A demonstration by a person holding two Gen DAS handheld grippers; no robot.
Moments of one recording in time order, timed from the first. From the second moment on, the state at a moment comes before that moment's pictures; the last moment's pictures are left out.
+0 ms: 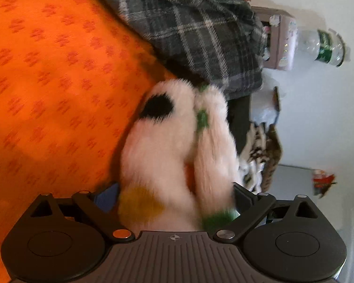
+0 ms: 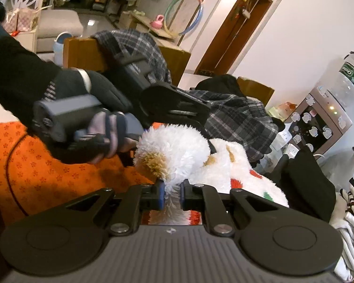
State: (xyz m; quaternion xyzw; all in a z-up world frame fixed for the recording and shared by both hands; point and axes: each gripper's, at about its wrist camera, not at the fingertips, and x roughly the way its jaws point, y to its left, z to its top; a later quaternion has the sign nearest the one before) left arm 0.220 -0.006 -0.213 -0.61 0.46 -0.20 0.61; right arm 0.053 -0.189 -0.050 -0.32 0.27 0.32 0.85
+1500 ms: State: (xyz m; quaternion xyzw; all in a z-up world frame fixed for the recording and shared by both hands) left arm 0.241 -0.303 0.049 -0.23 0.37 -0.31 0.85; right arm -0.023 -0.443 0.038 0.04 0.14 0.11 0.98
